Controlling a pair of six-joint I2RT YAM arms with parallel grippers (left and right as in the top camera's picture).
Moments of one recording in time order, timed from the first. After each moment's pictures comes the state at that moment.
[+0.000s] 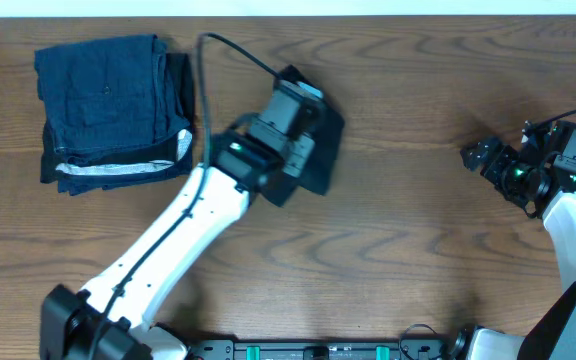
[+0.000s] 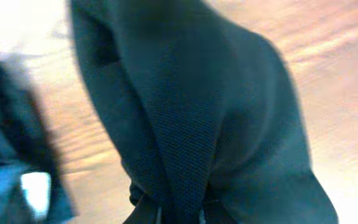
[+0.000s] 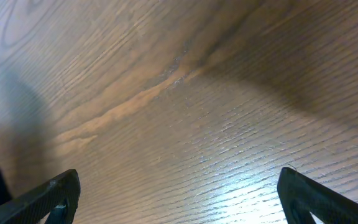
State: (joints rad) left arm -0.59 1.55 1.35 -0.74 -0.23 -0.05; right arm -0.36 1.47 0.88 -0.46 -0.39 0.33
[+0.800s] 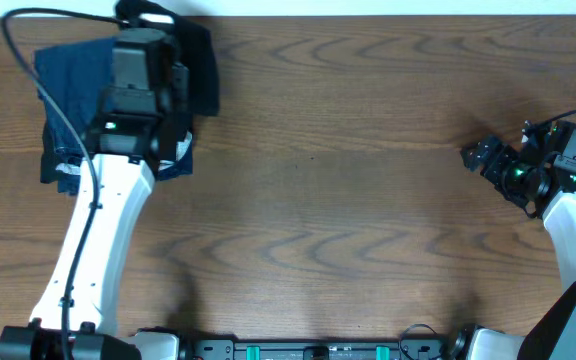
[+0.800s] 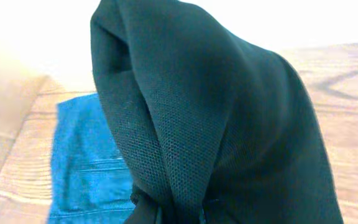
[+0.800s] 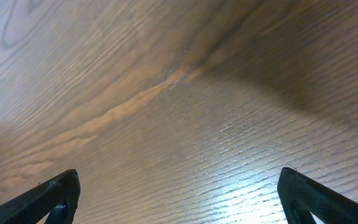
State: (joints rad) left arm -0.09 1.47 1.35 -0.50 -0.30 0.07; right arm -0.36 1.47 0.88 -0.46 -0.39 0.33
